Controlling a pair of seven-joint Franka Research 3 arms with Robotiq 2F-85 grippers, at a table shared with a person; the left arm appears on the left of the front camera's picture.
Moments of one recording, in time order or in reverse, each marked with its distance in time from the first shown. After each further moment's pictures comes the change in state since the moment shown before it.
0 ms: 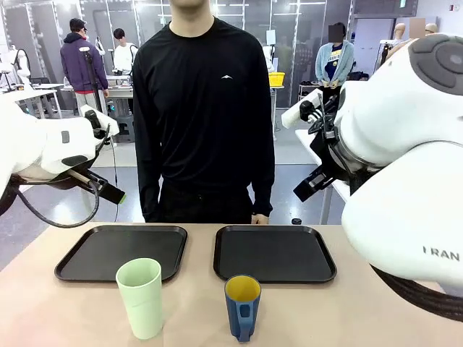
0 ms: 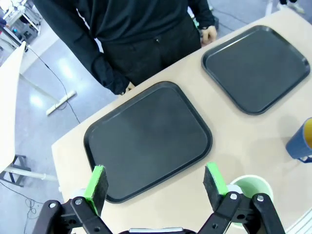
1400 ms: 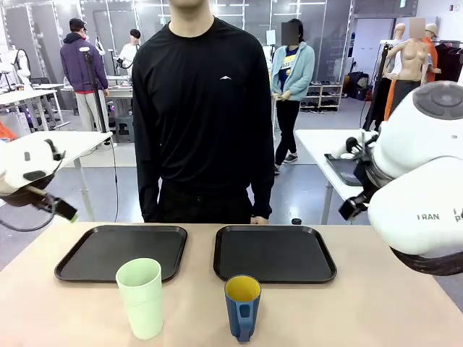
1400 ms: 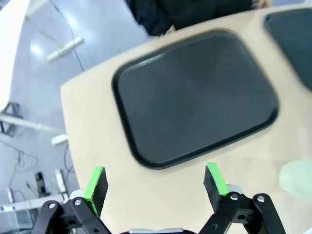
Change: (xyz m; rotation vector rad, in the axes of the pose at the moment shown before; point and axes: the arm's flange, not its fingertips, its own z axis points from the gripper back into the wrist) left arm -0.089 0.127 -0.073 0.026 0.234 0.168; right arm -0.079 -0.094 -0.127 -0.011 0.288 -0.196
